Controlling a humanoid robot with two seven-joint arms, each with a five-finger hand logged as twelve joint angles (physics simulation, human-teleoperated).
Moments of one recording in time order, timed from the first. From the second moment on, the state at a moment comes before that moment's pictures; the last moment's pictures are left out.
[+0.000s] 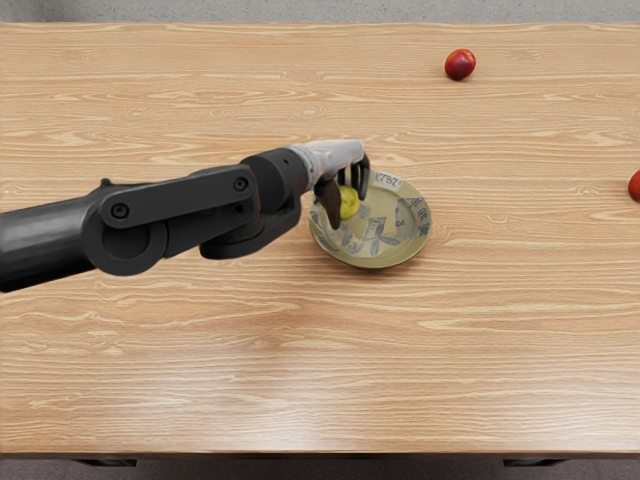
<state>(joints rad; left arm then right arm) -1.28 0.14 -0.17 -1.27 1.16 -0.01 0.61 -0.06 0.00 0.06 0.13 -0.17 0.12 -0.23</state>
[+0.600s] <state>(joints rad) -1.25 0.07 -0.14 -1.17 1.16 -0.01 0.61 -0.06 0.00 0.06 0.13 -0.17 0.12 -0.23</state>
